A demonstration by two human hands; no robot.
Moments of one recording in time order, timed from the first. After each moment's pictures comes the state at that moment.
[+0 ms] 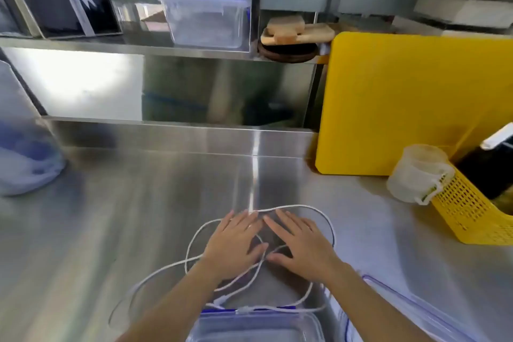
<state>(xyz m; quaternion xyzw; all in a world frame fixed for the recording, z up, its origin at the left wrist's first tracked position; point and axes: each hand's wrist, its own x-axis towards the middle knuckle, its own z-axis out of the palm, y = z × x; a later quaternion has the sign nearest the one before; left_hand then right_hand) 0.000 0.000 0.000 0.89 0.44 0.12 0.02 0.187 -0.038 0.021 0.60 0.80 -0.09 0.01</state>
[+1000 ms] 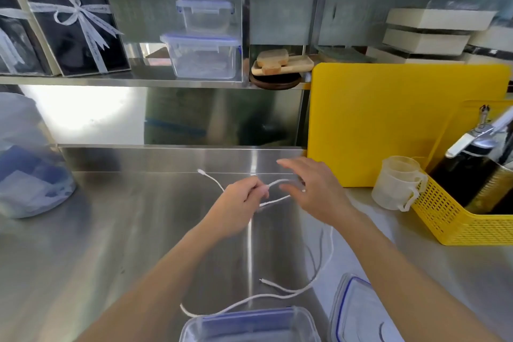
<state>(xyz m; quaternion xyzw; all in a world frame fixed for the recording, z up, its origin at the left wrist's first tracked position) 0.019 -0.012 0.149 0.77 0.44 0.32 0.34 0.192 -0.032 0.164 0.58 0.76 -0.01 -0.29</state>
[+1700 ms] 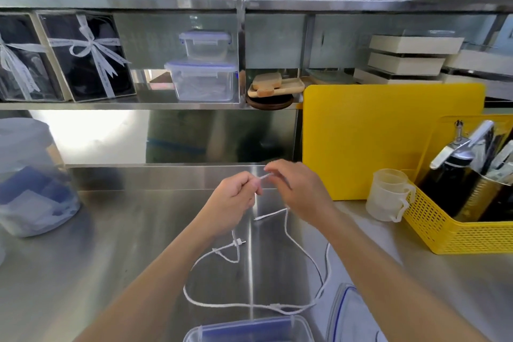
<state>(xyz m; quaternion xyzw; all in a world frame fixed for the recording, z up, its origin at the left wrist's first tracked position) 0.012 -0.036 0.198 0.72 0.40 0.39 0.42 0.169 -0.047 0.199 0.48 0.78 0.05 -0.40</state>
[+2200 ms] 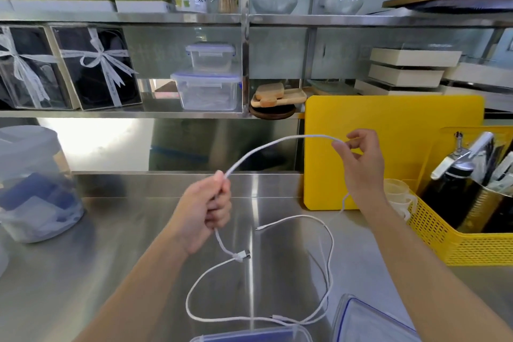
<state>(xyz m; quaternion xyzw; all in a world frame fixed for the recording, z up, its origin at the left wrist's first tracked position) -0.023 -0.042 0.210 0.49 0.29 0.48 0.67 0.235 -0.037 0.234 0.57 0.48 -0.08 -0.66</state>
